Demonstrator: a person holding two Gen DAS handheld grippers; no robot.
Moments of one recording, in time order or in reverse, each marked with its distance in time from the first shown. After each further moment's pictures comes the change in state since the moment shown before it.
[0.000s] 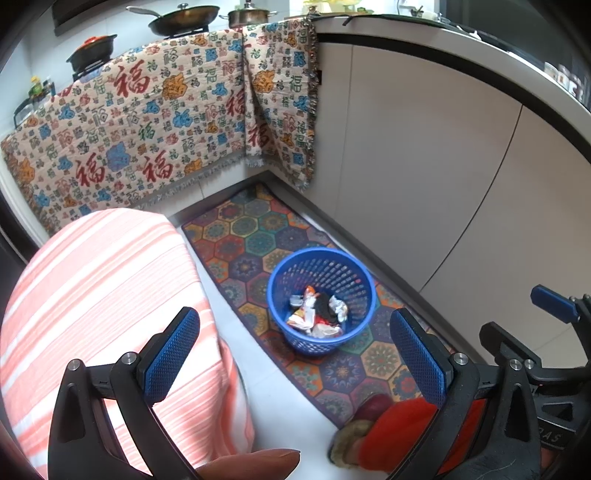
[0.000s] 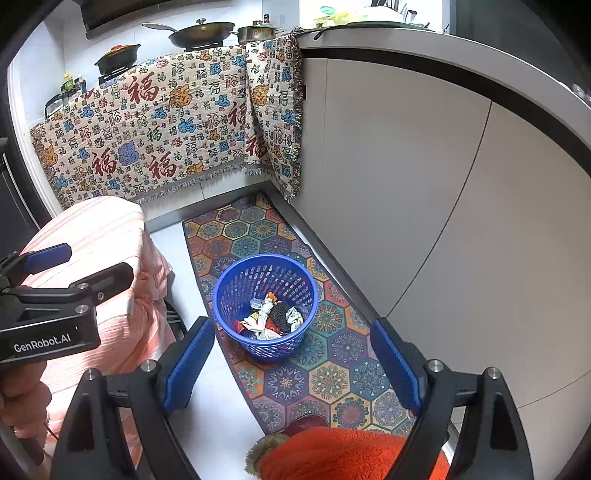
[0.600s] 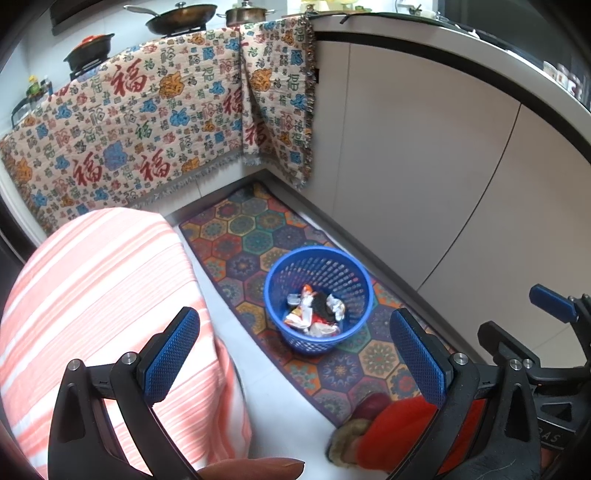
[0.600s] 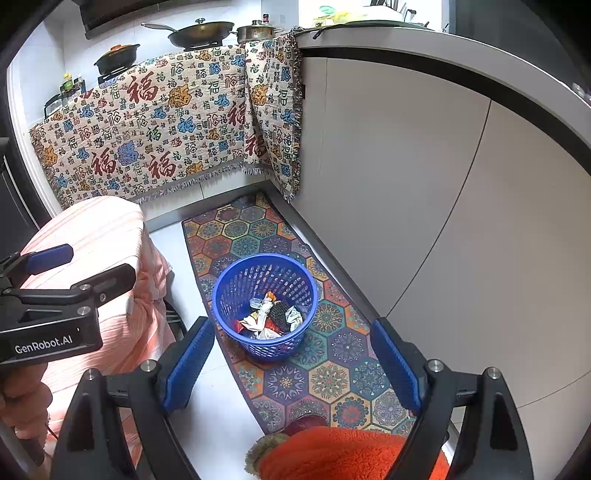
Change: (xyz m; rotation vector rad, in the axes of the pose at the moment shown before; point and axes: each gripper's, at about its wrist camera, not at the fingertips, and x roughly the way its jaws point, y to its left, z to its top) left arm 0.002 -0.004 0.000 0.001 0.006 -0.005; right arm 0.000 0.000 -0.001 0.002 0.002 -0.001
